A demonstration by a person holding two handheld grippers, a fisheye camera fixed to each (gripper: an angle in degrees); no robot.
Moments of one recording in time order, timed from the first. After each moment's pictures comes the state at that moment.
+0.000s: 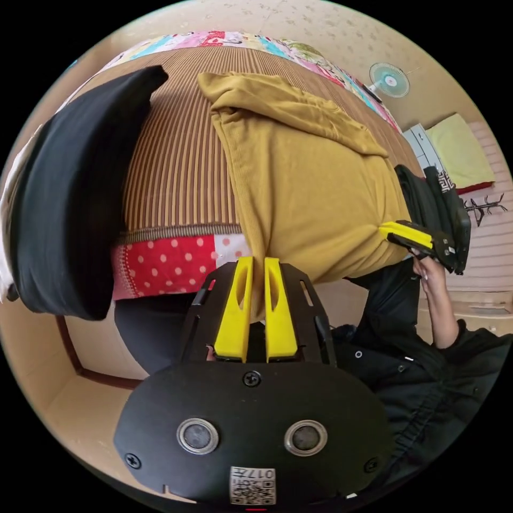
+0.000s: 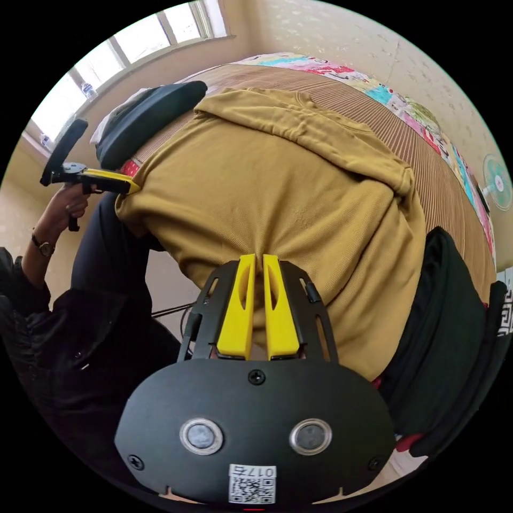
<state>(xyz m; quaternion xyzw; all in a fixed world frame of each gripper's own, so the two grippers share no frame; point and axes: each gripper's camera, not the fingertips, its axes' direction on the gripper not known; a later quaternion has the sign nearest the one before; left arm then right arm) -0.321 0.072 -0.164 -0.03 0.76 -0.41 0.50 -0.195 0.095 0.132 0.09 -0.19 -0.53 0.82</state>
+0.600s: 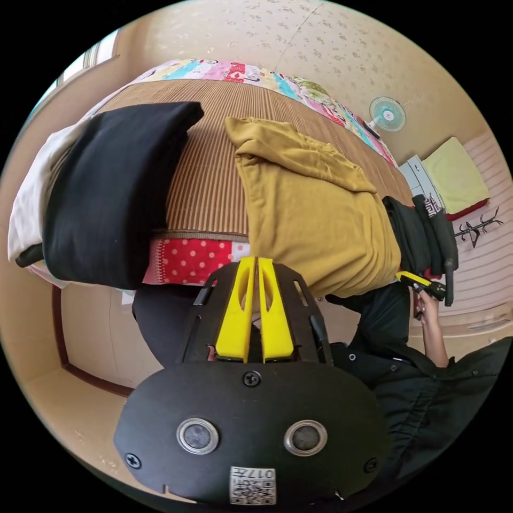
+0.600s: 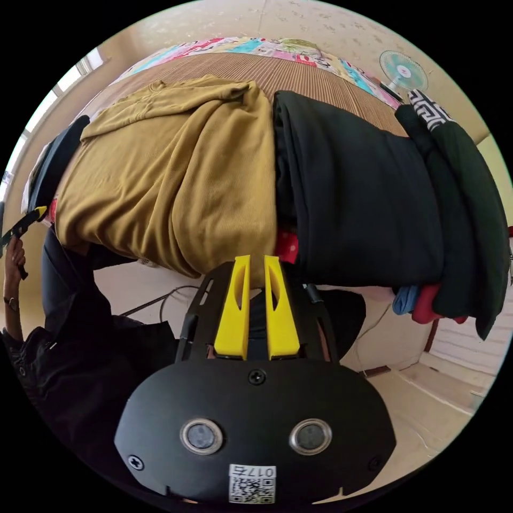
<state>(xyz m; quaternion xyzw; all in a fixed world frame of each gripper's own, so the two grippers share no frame) -0.314 0.141 -0.125 0.01 0.72 -0.49 0.49 -0.035 0.081 0.128 0.07 -0.06 -0.31 0.95</state>
